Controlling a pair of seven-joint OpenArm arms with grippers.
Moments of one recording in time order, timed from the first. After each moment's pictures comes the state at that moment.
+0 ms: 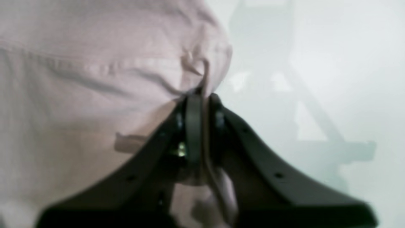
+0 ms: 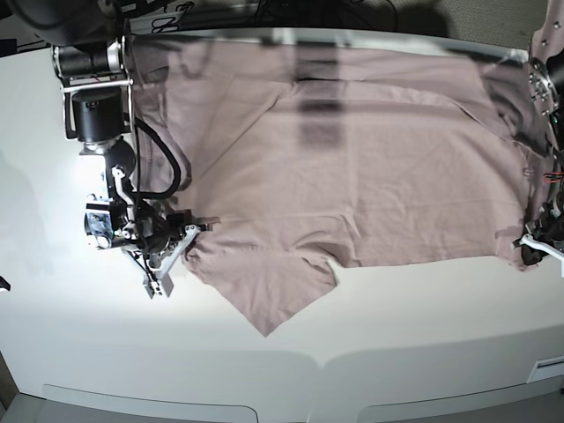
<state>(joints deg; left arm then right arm) -26.4 -25.0 -25.6 31.4 -10.8 -32.8 13.6 20.2 15.2 -4.0 58.2 16.6 24.1 -51.3</state>
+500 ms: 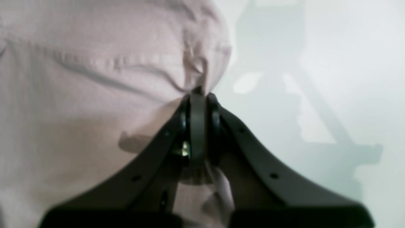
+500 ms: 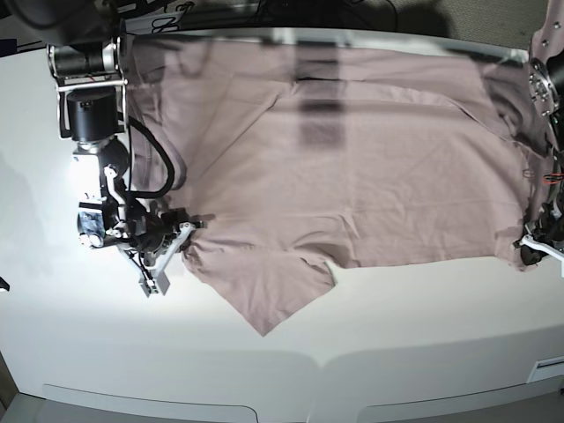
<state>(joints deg) -26.4 -25.0 -25.6 31.4 -12.1 -32.8 14.9 20.4 17.1 -2.3 57.9 17.7 24.5 -50.2</state>
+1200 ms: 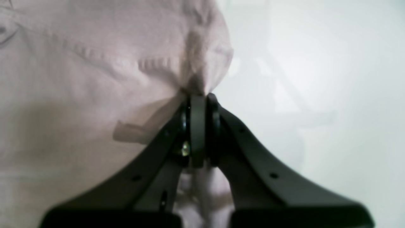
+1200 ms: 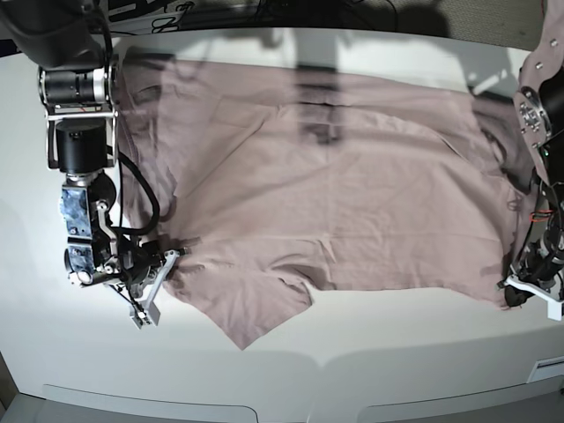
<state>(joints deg) -33.9 -21.1 -25.6 31.4 -9.6 -32.8 15.1 28.2 17.7 -2.1 57.1 10.8 24.0 -51.0</state>
